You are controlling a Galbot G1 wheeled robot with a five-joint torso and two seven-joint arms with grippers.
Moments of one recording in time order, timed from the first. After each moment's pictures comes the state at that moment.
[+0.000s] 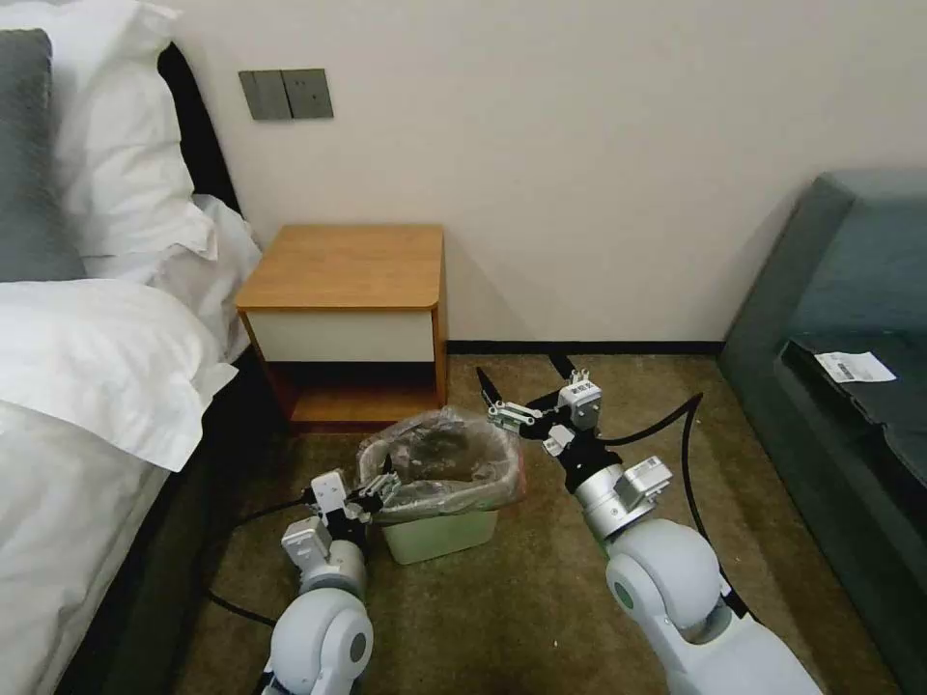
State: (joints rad) left arm 1.51 -1.41 -0.35 -2.05 -0.42 0.18 -0.44; right arm -1.27 1.26 0.20 2.06 0.22 -0.03 0.02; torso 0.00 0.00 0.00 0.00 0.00
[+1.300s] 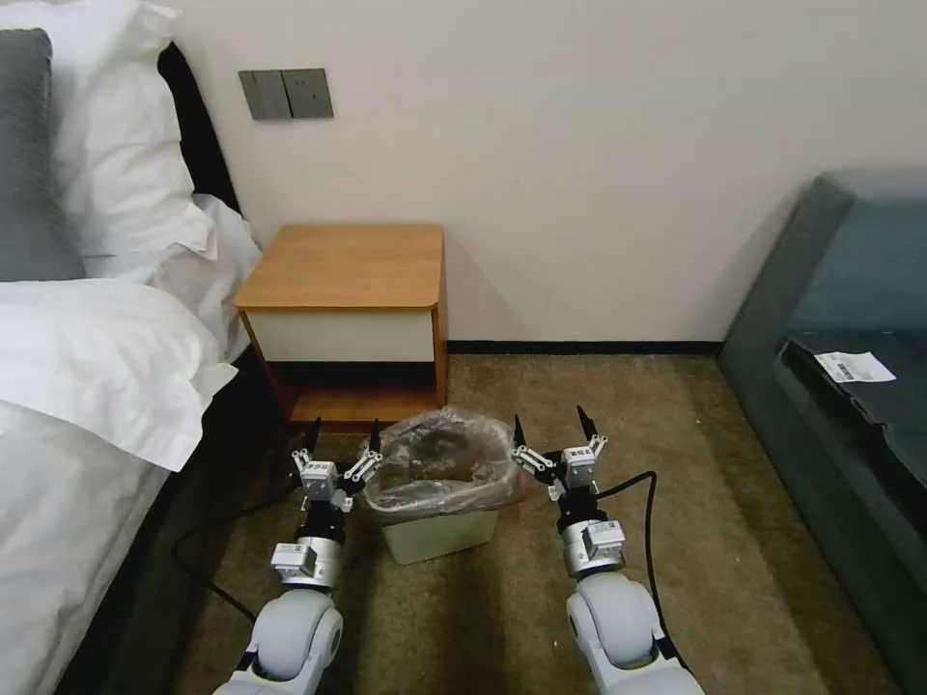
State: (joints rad) left arm 1.39 -1.31 -0.37 -1.70 -0.21 -0.43 -0.12; right arm -1.36 1.53 0.32 1.73 -0.08 0.27 0.08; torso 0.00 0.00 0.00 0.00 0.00
